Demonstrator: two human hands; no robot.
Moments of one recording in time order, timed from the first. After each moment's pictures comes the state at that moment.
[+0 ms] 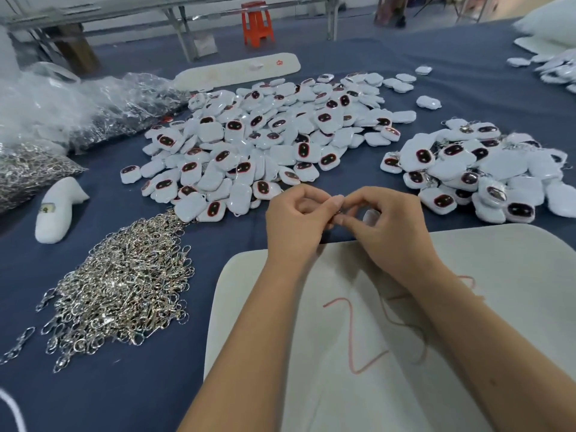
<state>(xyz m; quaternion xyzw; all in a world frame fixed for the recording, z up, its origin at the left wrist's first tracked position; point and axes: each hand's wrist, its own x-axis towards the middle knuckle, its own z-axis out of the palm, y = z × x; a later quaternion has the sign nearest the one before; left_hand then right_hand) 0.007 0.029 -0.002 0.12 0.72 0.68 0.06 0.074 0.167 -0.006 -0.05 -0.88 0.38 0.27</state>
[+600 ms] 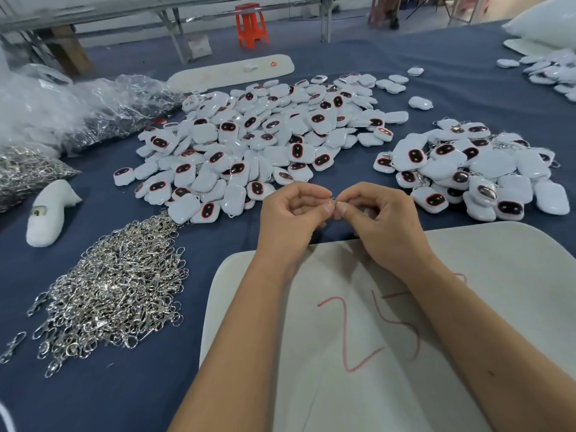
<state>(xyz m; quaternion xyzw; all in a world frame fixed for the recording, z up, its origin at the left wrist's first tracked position) 0.006 0.021 0.001 0.17 0.66 0.72 0.11 0.074 0.169 -0.006 -0.05 -0.83 0.50 0.24</state>
